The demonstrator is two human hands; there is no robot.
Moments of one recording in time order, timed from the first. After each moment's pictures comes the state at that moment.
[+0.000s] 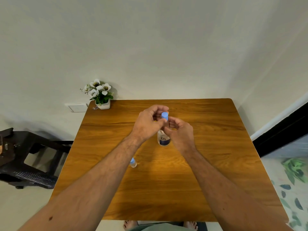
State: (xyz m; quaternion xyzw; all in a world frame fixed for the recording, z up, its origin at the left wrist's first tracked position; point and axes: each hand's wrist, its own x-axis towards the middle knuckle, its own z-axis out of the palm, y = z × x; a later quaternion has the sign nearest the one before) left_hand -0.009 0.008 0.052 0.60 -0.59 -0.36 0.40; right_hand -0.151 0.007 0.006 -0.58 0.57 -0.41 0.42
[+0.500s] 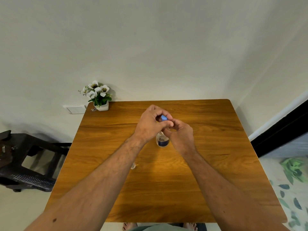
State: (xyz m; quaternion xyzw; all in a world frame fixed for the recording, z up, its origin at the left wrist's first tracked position) left_hand -0.021 0.009 0.055 0.60 -0.61 -0.34 0.38; right_hand -0.156 0.009 0.007 -0.57 0.56 -0.41 0.44
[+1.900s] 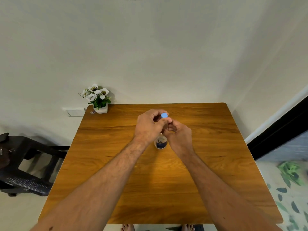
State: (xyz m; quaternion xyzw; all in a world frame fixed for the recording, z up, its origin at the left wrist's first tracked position) left_hand -0.034 0.019 0.061 0.63 -0.57 -0.29 0.44; right_hand -0.156 0.021 0.022 -0.60 0.55 -0.43 0.39
